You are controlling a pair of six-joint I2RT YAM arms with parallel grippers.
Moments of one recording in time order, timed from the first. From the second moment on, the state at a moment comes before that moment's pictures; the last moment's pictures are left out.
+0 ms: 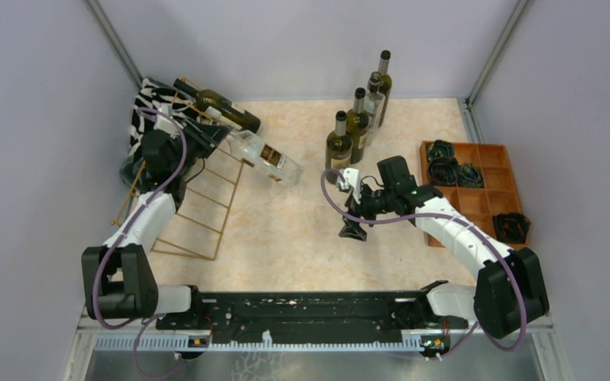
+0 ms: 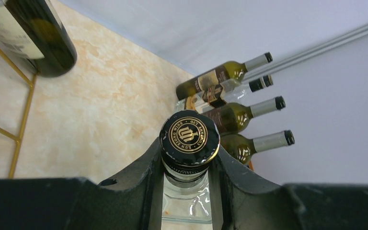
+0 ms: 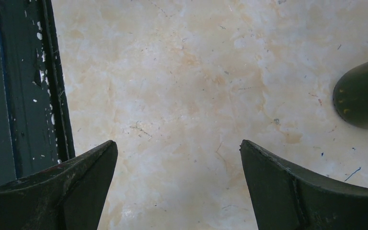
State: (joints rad) left arm 0.01 1.31 0.81 0.47 0.46 -0.94; right arm 0.42 1.23 0.82 -0.48 -0.76 -0.61
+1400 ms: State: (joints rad) left arm 0.20 1.65 1.10 0.54 0.52 -0.75; right arm 0.42 1.21 0.82 -0.48 -0.76 -0.63
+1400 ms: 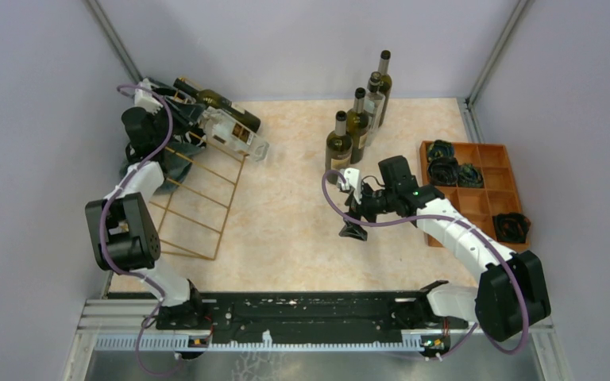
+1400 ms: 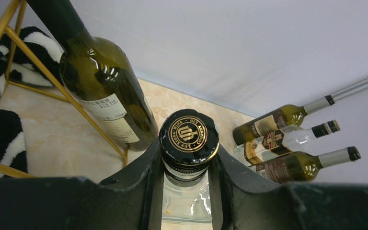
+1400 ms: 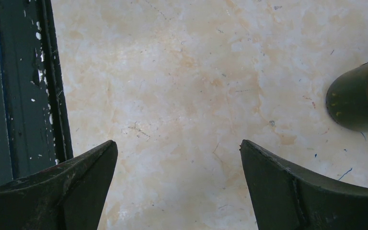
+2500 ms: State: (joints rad) left arm 0.21 1.77 1.21 0.54 0.48 -0.63; right arm 0.42 1.21 0.82 -0.48 -0.76 -0.64
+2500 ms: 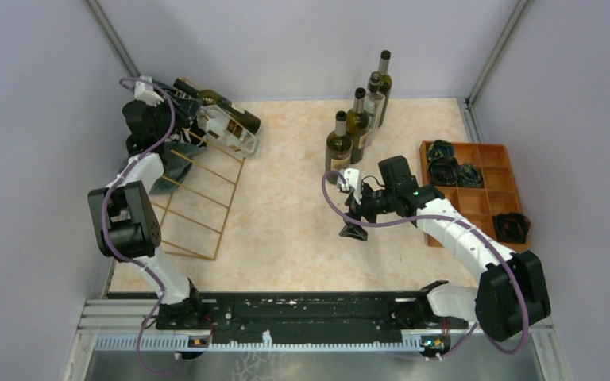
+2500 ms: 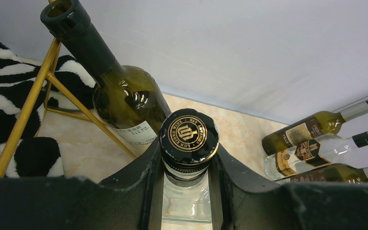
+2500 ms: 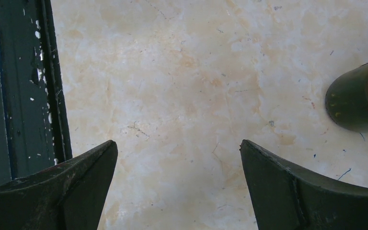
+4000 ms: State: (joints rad) left arm 0.21 1.81 1.29 0.44 0.43 -0.56; right arm 0.42 1.21 0.82 -0.48 -0.76 -0.64
